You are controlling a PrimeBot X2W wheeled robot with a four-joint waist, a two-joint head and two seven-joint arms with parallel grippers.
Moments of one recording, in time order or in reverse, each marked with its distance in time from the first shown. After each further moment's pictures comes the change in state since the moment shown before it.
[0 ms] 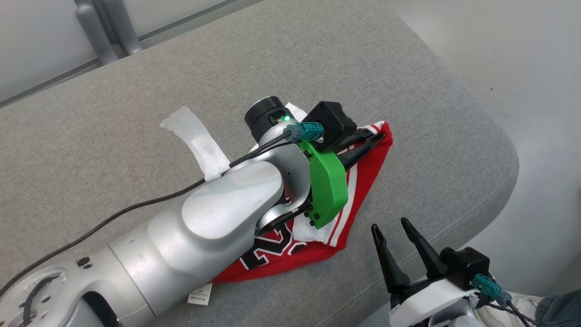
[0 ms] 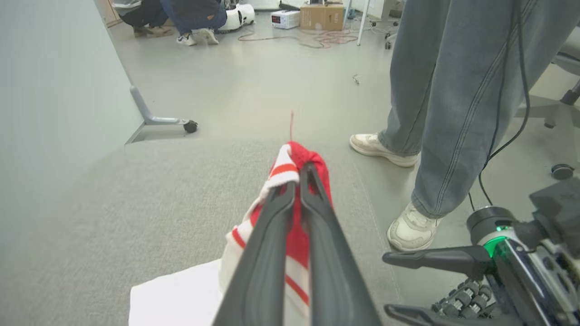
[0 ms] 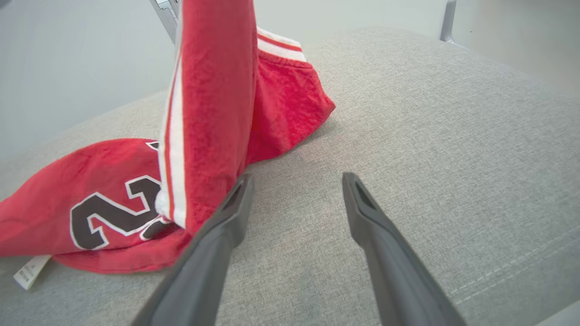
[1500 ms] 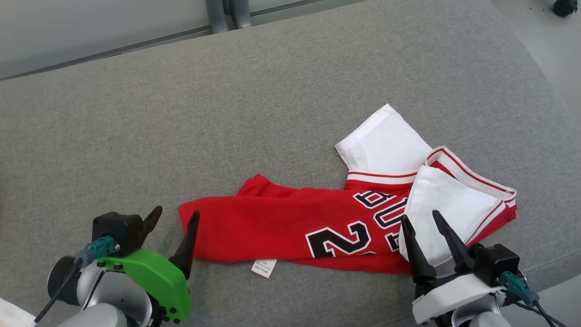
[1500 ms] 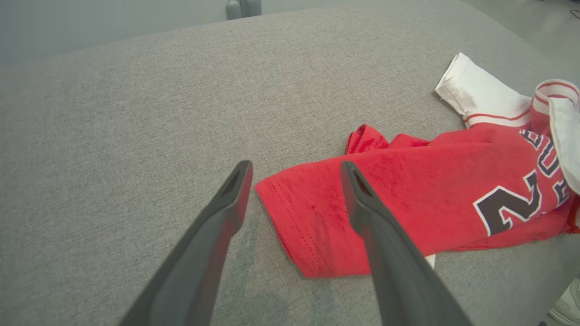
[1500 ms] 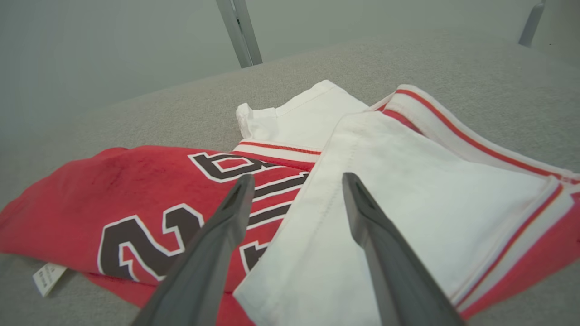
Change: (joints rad) left arm 0.628 0.634 0.270 -0.670 -0.124 0.693 0.011; right arm 0.022 0.001 -0.123 -0.032 -0.052 0.000 0.000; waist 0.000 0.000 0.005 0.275
